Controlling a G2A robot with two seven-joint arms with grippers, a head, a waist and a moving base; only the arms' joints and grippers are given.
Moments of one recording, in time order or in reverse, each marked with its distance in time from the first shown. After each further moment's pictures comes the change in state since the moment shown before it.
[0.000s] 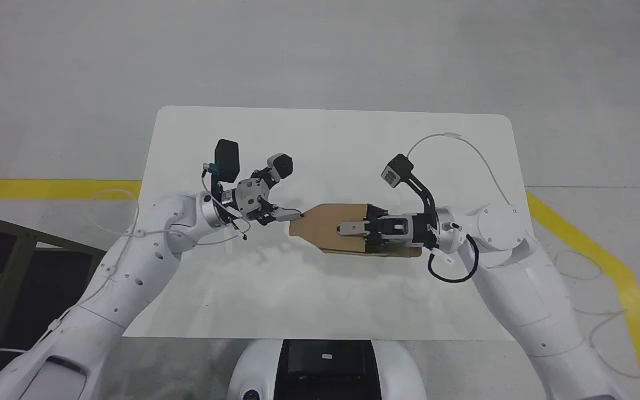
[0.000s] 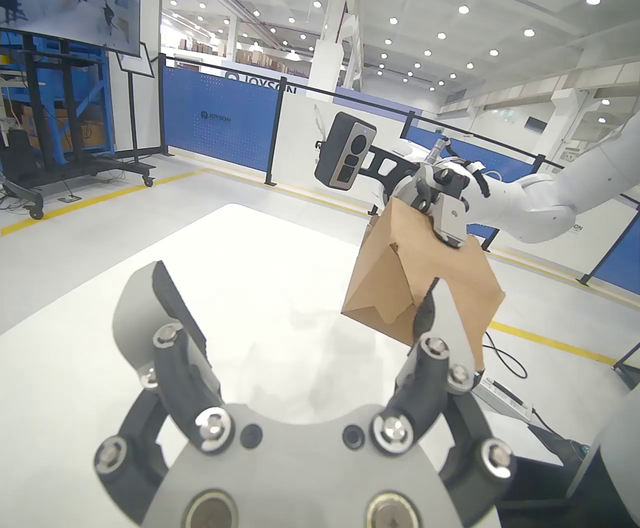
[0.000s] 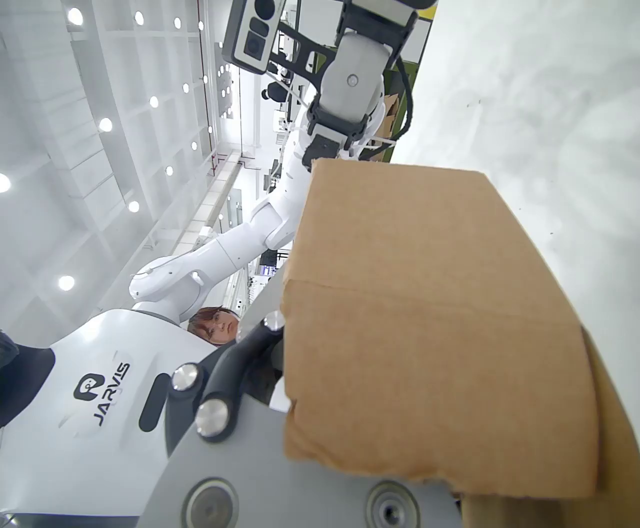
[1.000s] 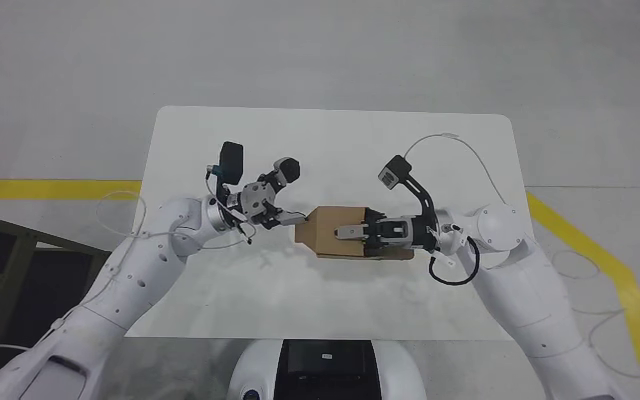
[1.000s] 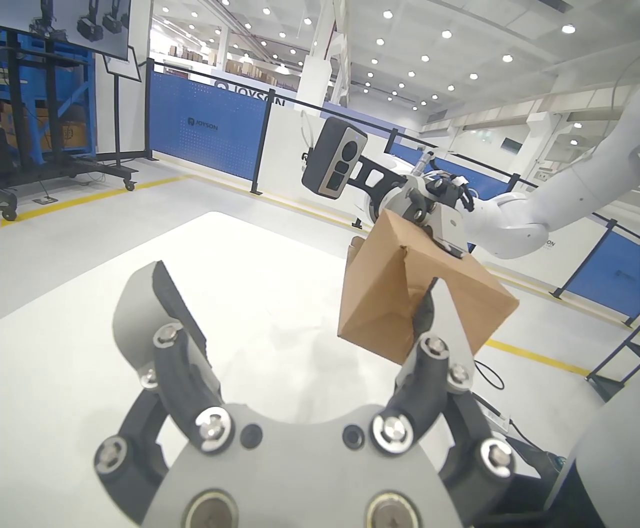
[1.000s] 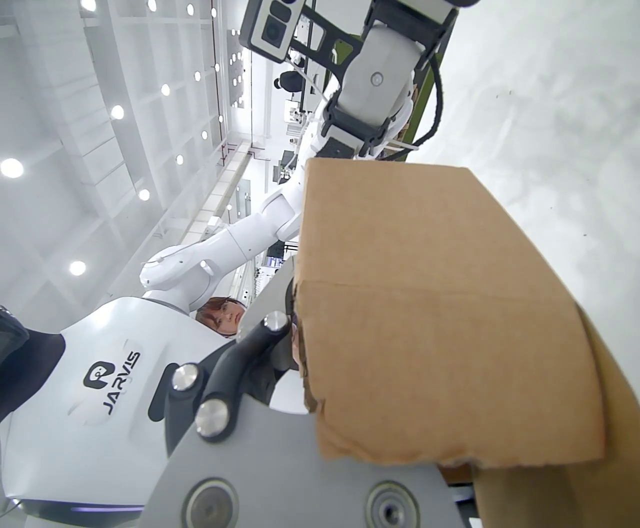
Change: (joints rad) left arm -0.012 0.009 0.053 -0.017 -0.068 0.000 0.004; right arm 0.001 0.001 -0.010 -0.013 0.036 -0.010 0.014
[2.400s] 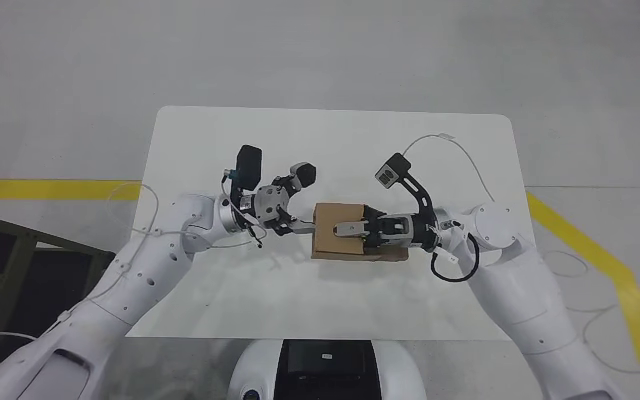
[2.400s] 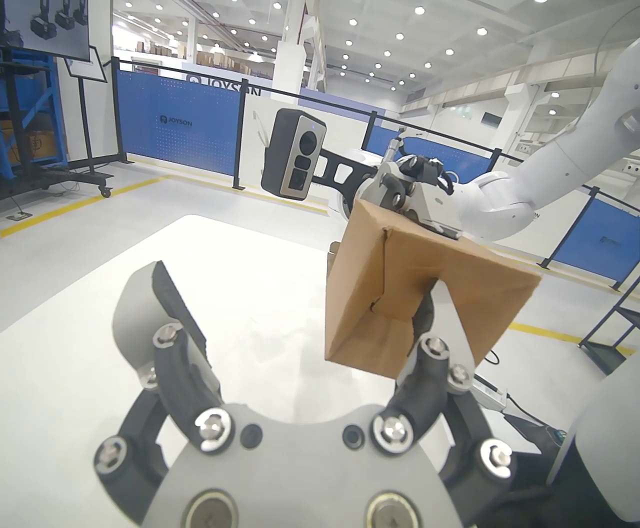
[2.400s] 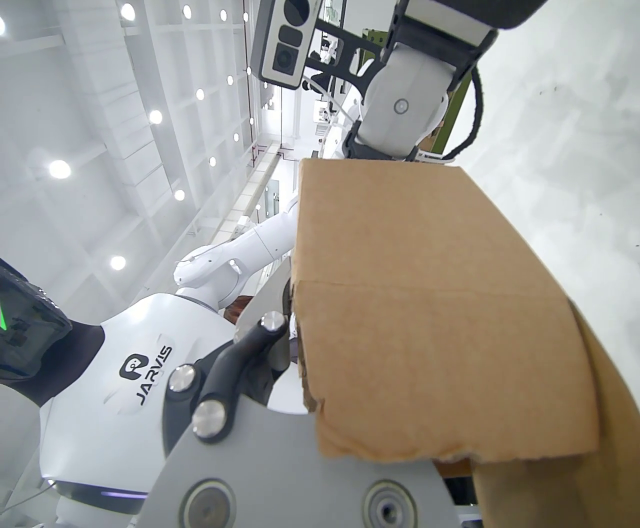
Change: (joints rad) left arm -0.048 -0.012 0.070 -0.028 0.064 0.000 0.032; right arm 0.016 -0.013 -0.025 0.042 0.104 -0.010 0.011
